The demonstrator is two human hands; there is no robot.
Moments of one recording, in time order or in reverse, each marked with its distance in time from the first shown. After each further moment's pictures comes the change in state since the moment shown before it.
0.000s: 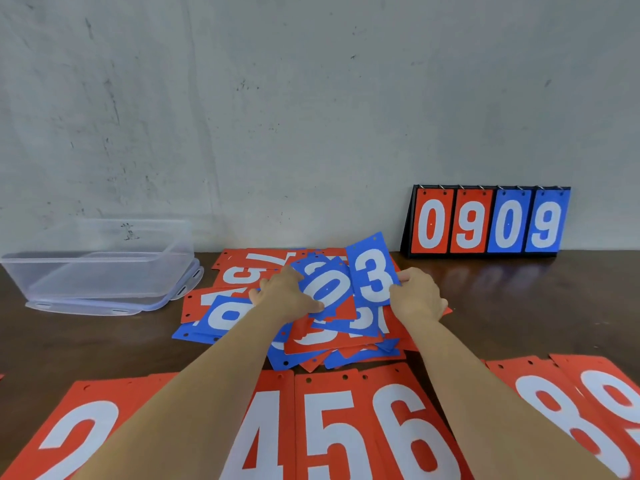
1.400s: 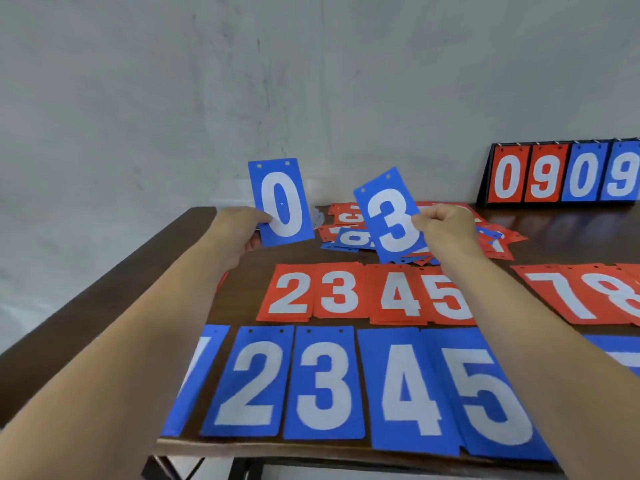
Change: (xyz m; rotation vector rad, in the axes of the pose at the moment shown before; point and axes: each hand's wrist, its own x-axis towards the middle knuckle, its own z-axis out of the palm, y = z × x) left_hand -0.178 -0.204 -0.171 -0.995 0.218 -0.113; right_hand -0.224 -0.097 -0.042 0.588 -0.126 -0.189
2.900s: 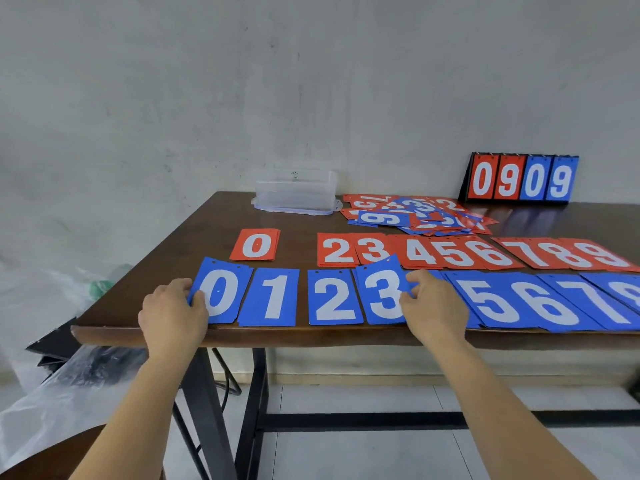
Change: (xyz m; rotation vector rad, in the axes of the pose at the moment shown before) left_hand -0.141 -0.147 -0.199 0.785 0.479 0.258; right_hand -0.236 0.007 0.044 -0.842 0.030 -0.040
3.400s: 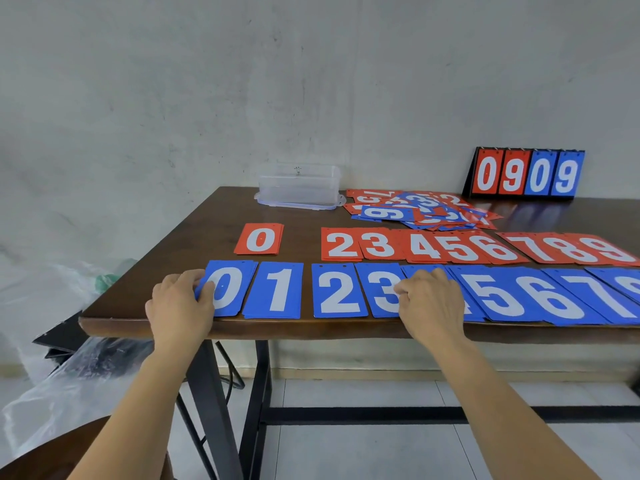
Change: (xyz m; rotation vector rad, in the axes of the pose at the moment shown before) left_hand -0.001 -0.004 0.003 0.003 -0.013 0.052; right_hand -0.006 -0.002 0.004 -0.380 -0.001 -0.302
